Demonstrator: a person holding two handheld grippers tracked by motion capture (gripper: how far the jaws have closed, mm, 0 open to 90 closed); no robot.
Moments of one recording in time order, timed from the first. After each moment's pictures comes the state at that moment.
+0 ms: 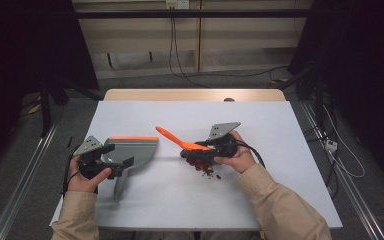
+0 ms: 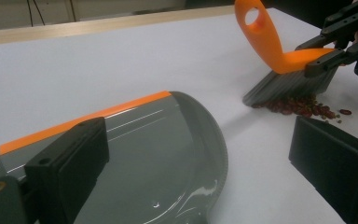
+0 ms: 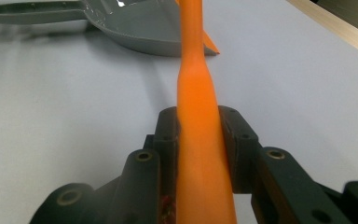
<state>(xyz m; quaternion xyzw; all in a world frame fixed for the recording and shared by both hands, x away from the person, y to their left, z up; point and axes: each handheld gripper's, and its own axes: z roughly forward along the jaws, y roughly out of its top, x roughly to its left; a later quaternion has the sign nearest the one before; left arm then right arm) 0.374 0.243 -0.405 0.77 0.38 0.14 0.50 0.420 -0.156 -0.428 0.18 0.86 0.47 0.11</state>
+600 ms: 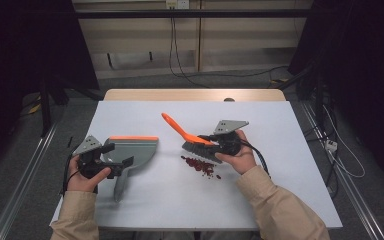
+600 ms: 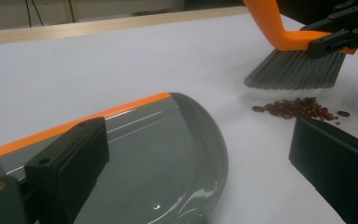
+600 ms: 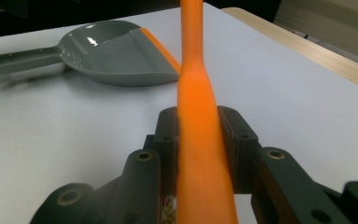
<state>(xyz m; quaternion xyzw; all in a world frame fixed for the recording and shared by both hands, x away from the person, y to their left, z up) 0.375 0.245 -0.405 0.77 0.38 0.14 0.50 0.414 -0.164 -0.418 0.25 0.81 0.51 0.13</state>
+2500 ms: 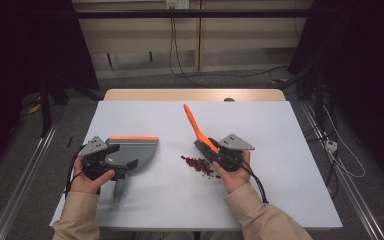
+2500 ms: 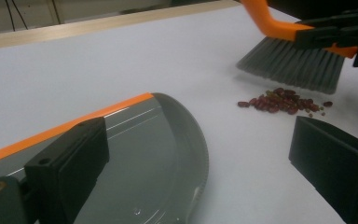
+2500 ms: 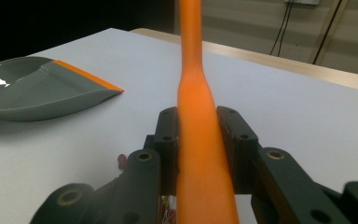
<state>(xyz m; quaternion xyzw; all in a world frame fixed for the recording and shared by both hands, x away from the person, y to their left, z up) 0.372 0.232 -0.403 0.78 0.35 0.14 0.50 0.363 -0.155 -0.432 0.42 0.71 0.50 0.27</state>
